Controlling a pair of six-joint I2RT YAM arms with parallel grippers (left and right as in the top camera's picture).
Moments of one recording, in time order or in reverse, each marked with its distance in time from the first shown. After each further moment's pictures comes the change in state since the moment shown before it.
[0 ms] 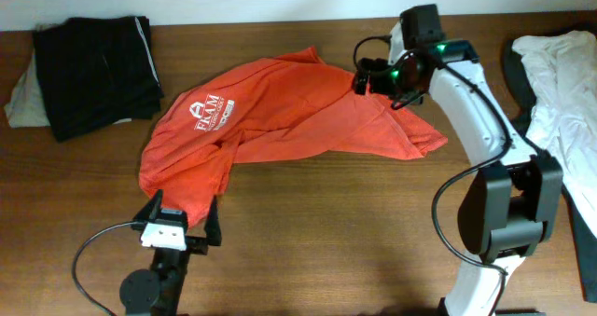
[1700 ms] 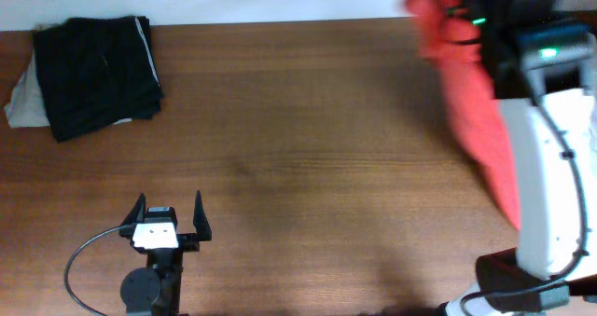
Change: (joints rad) left arm -0.001 0.000 0.000 -0.031 -0.188 0.000; right arm 0.092 -0.248 0.521 0.103 0.336 -0.153
